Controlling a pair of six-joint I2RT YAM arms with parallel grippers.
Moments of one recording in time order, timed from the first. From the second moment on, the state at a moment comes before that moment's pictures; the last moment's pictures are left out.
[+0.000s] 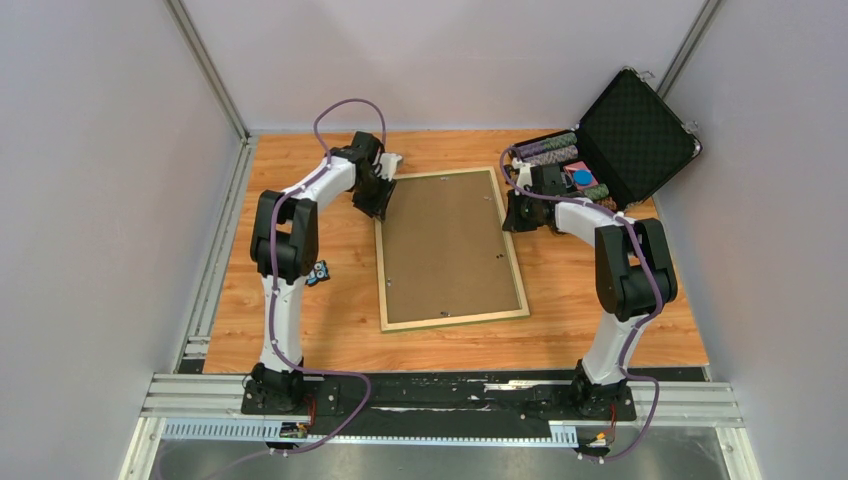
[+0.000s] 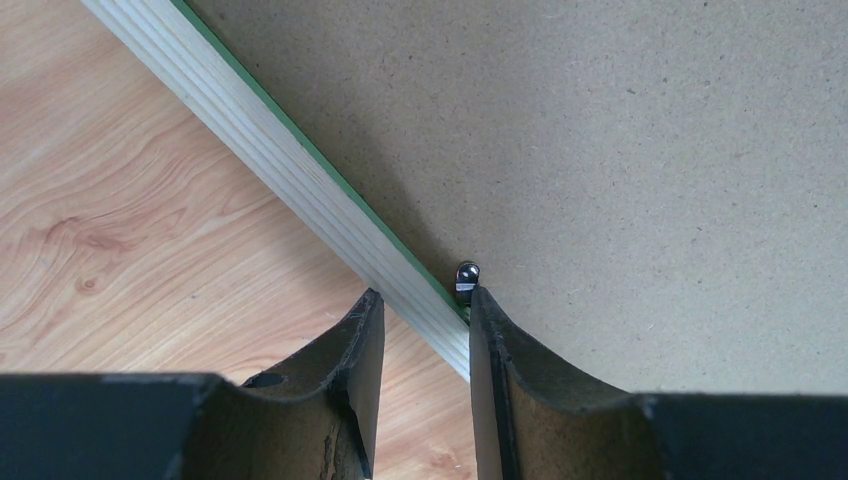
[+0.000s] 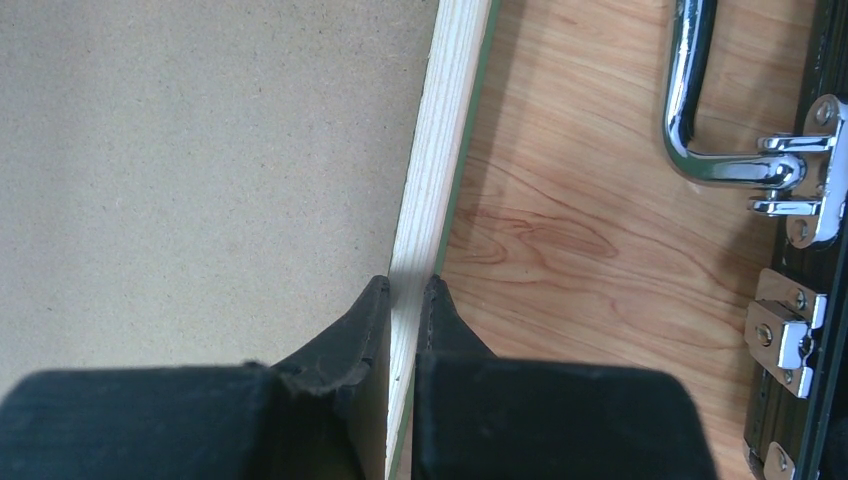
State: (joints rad) left arm -0.30 2.21 1.78 -0.77 0.17 0.17; right arm 0.19 1.86 1.16 -0.22 -0.26 0.04
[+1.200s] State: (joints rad) left arm -0.36 2.12 1.63 -0.61 0.04 0.34; right arm 0.20 1.86 1.17 -0.23 -0.26 0.03
